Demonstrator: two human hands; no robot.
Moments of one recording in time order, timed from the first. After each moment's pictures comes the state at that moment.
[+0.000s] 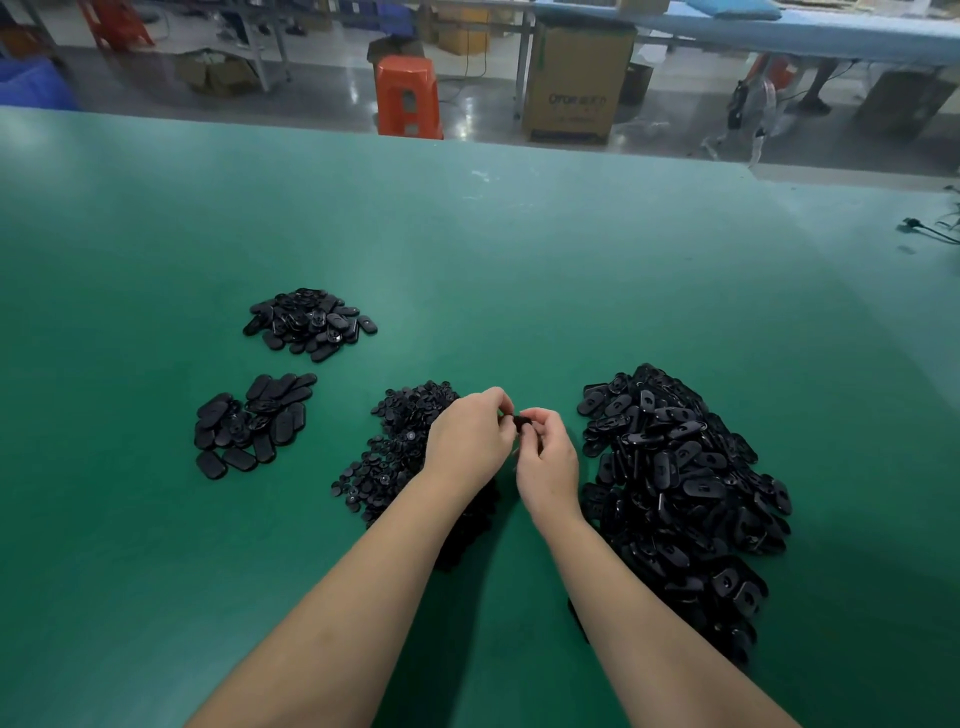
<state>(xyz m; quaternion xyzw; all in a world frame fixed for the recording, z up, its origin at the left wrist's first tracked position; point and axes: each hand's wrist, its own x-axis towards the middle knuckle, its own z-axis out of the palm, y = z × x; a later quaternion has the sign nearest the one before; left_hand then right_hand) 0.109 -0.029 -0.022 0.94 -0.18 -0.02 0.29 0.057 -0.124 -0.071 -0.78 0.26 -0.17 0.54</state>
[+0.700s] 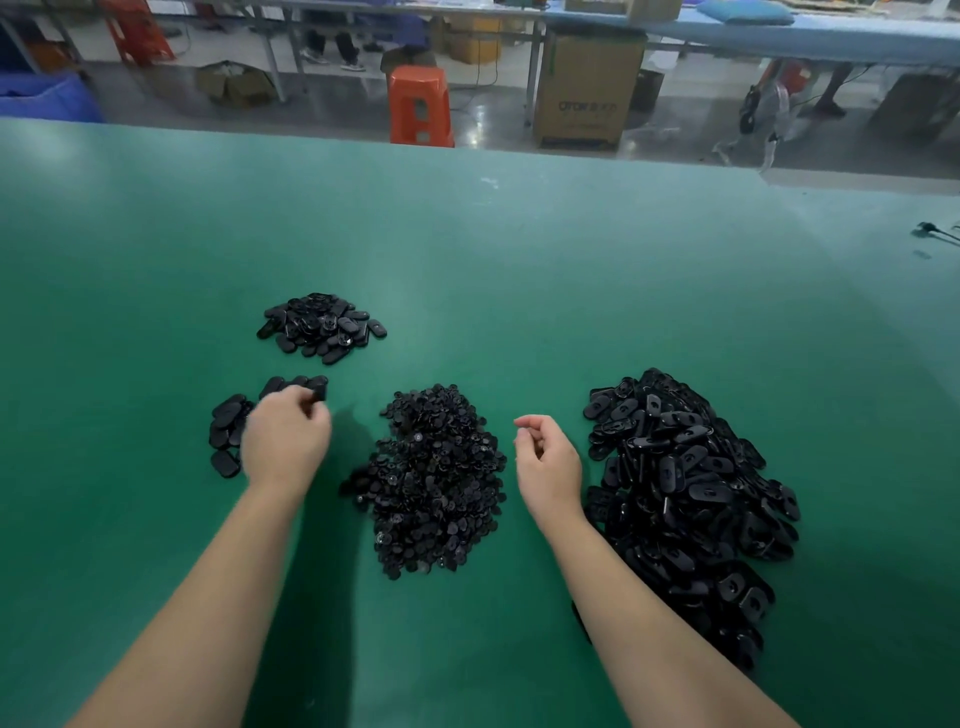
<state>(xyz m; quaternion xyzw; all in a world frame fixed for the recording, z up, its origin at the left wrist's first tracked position) 0.153 0.138 -0.030 0.95 0.09 0.11 0.27 0.057 -0.125 -0.074 -0.80 0.24 -0.13 0.54</state>
